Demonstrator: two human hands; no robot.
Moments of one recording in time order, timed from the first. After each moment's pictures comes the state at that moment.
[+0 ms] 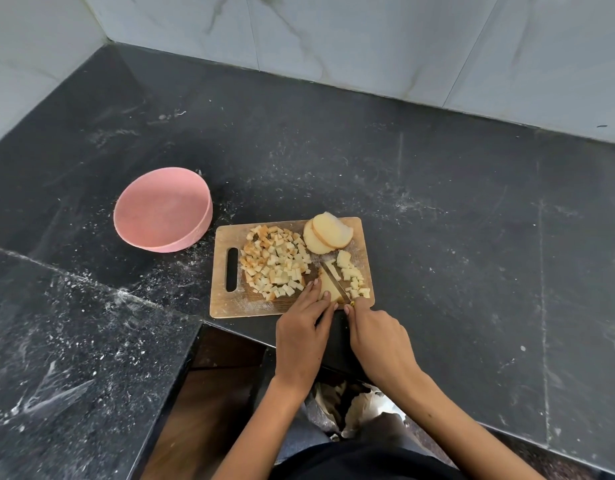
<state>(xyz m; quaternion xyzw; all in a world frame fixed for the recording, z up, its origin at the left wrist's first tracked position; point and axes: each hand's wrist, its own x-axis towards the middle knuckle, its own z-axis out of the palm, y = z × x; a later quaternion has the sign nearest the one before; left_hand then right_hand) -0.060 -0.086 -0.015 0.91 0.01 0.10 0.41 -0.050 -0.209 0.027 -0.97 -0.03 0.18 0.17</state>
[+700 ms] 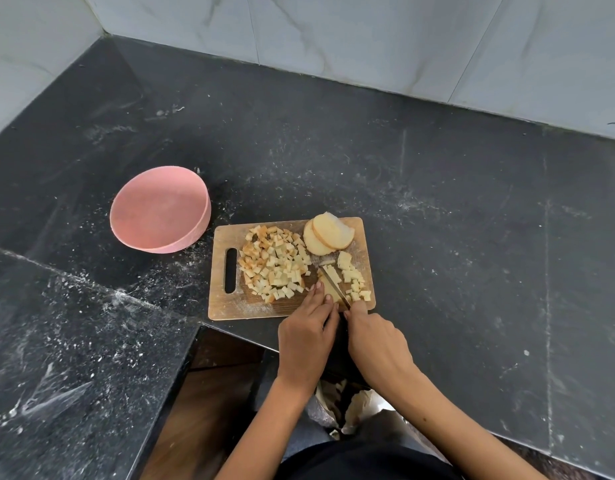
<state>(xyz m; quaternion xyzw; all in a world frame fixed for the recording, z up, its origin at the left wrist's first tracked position) -0.055 -0.091 -0.023 0.93 -0.03 0.13 0.35 -0.042 -0.202 0.030 -0.96 -0.02 0.26 0.13</state>
